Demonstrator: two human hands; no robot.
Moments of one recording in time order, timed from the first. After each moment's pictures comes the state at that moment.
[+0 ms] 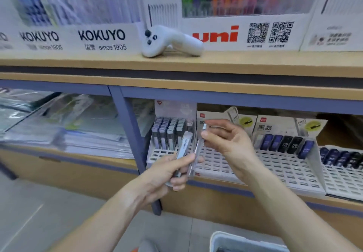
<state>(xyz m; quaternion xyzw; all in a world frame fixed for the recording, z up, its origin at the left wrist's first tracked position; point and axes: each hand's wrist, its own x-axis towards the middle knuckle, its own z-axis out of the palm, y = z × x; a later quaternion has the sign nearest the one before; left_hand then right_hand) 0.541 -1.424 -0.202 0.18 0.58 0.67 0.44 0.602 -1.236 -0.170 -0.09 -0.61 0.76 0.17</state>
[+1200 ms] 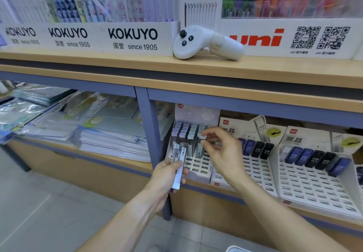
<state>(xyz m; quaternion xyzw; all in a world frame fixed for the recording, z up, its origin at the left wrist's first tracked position) 0.507 -1.448 -0.231 -0.05 0.68 0.69 0.24 0.526 -1.270 -0.224 -0.02 -0.82 0.48 0.32</state>
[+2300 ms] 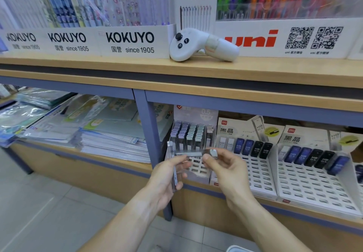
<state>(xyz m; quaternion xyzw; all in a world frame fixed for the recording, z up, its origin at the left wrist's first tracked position) 0.507 -1.443 -0.221 -0.10 0.59 0.75 0.29 0.575 -1.294 -0.227 -0.15 -0.64 0.72 0.22</state>
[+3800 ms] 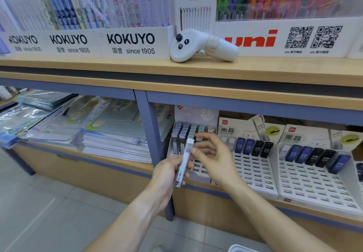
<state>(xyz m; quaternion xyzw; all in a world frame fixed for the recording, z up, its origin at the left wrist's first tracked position) 0.515 -1.444 -0.214 -0.02 0.64 0.73 0.23 0.544 -1.293 -0.221 -0.04 -0.77 0.60 0.21</state>
